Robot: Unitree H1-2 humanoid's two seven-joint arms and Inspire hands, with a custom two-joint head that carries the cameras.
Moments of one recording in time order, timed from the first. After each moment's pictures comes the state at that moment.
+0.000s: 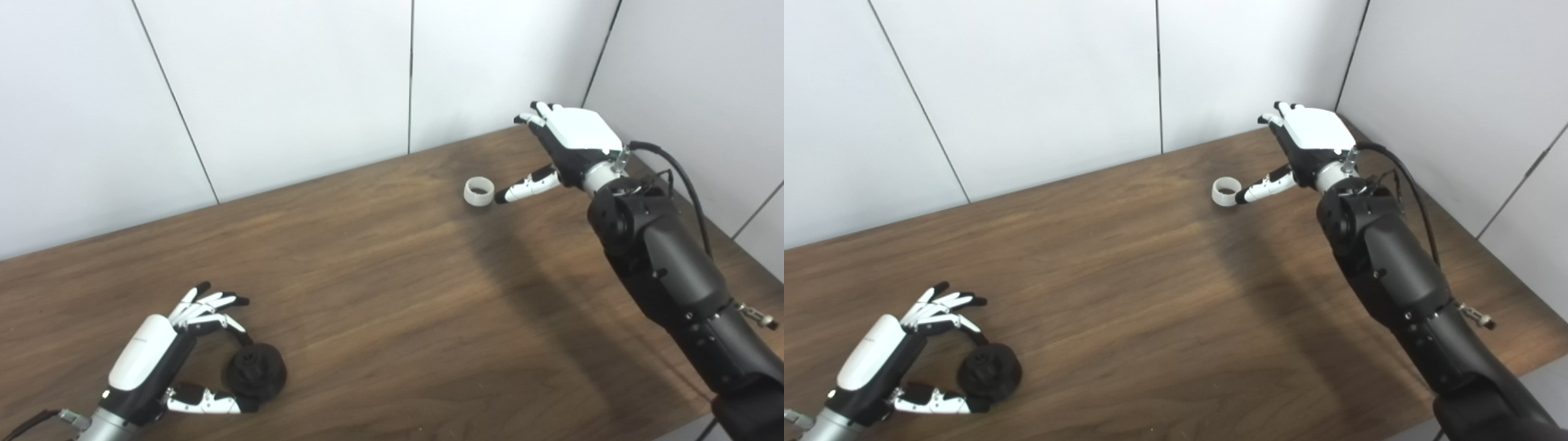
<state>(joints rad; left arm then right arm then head) -0.39 0.62 -0.77 0.29 0.35 -0.49 0.28 -0.33 -0.65 0.02 -0.16 -0.99 0.45 0.43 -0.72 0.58</state>
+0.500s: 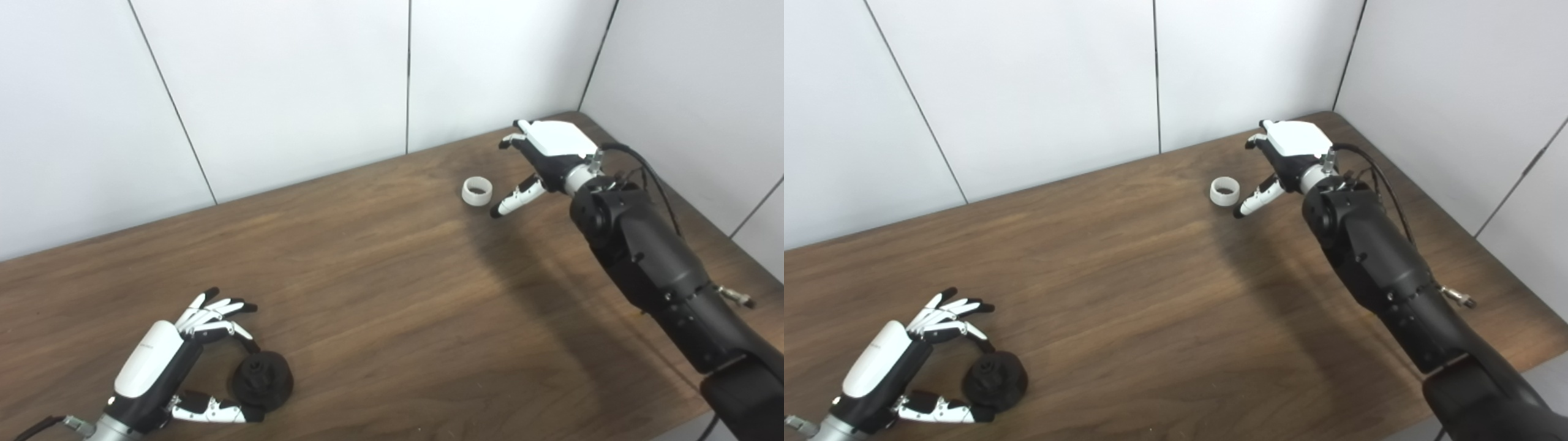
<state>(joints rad) -0.38 0.62 -0.77 0.27 0.35 -0.49 0.28 -0.41 -0.66 0.11 0.01 -0.97 0.38 0.43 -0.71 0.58</state>
